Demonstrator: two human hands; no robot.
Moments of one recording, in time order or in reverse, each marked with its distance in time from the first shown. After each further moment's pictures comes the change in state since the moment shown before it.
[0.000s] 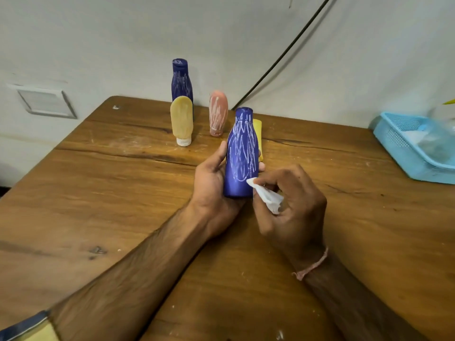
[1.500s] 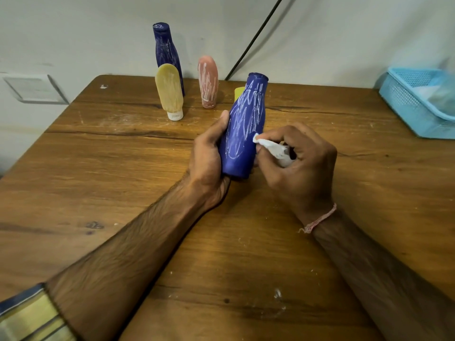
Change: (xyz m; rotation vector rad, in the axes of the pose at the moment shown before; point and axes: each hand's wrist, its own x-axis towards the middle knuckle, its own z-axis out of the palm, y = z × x) left_hand -0.008 -0.007 0.001 0.264 -0.007 0.181; right_hand 0.006 0.015 -0.006 0.050 0.001 0.020
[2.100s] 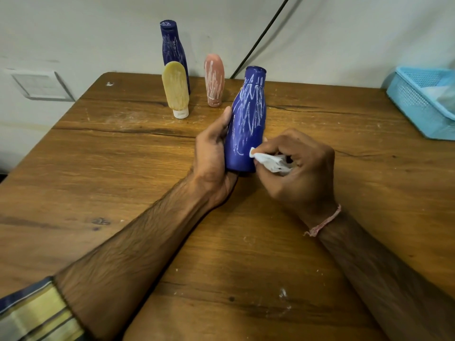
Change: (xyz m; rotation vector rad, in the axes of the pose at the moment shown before) left_hand 0.003 0.000 -0.003 -0.054 -0.039 0.033; right_hand -0.003 -0.001 0.002 0.049 -0.094 -0.068
